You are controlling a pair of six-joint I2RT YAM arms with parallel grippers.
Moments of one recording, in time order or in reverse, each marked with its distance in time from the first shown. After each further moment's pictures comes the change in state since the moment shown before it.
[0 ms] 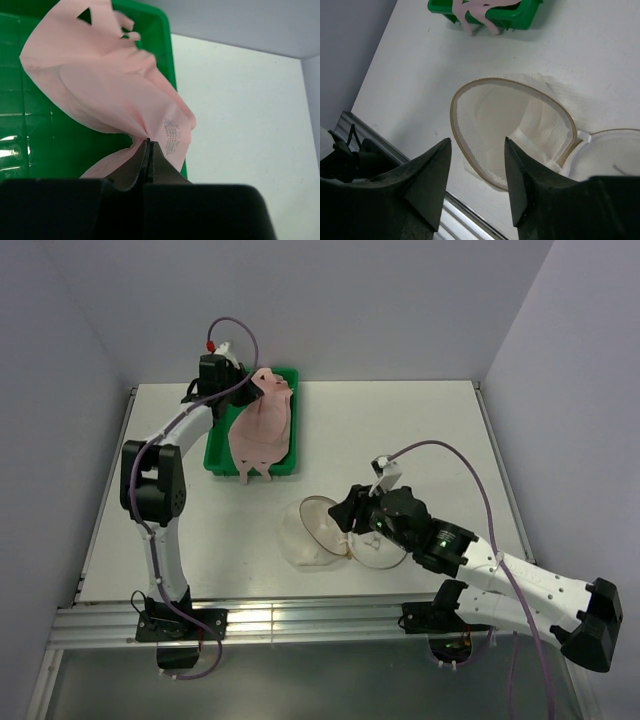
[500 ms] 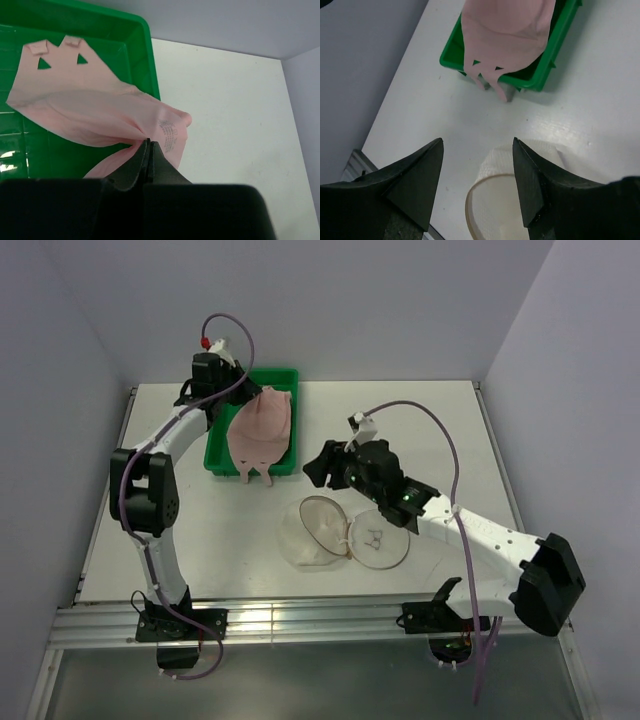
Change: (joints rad) left arm 0.000 -0.122 -0.090 0.036 0.017 -0.001; right arm -0.137 0.379 0.230 0.213 -0.103 -0.038
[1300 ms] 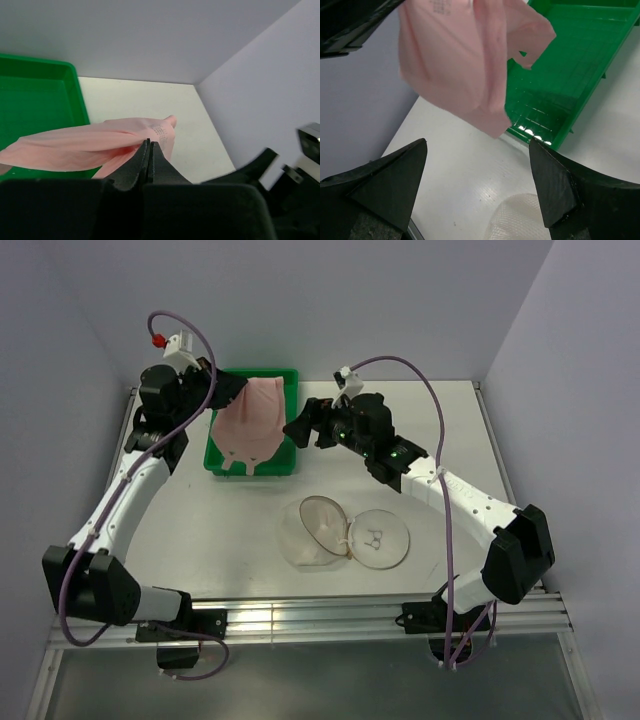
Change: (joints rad) left arm -0.010 -0.604 -0.323 0.048 0.040 -0.084; right arm -0.143 0.259 0.365 0.008 -0.232 -0.103
